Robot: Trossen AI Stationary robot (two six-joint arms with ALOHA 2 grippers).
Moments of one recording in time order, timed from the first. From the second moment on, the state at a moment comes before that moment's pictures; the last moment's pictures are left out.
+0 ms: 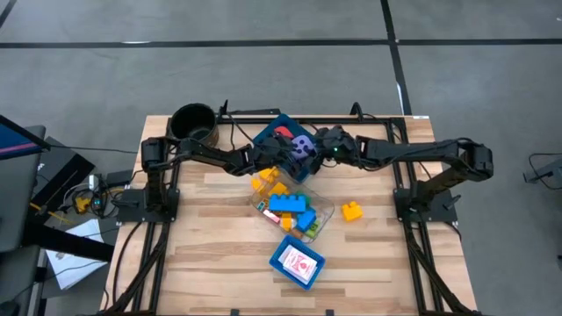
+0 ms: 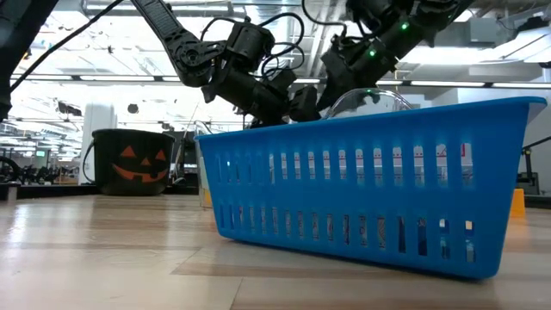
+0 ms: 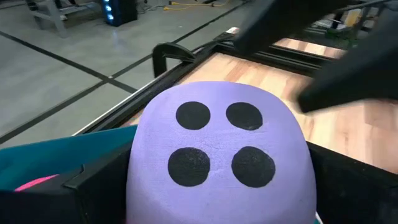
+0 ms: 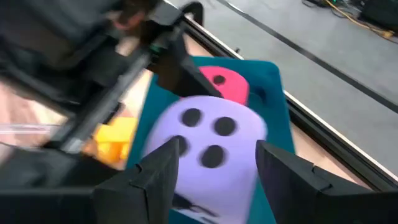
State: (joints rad) left arm 0.24 1.92 1.05 0.55 -0.31 -0.11; right arm -0.24 1.42 0.92 -0.11 0.35 0.22
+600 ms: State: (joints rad) left arm 0.23 1.92 1.05 0.55 -0.28 0.00; right arm -0.30 1.42 0.92 -0.23 0.29 0.16
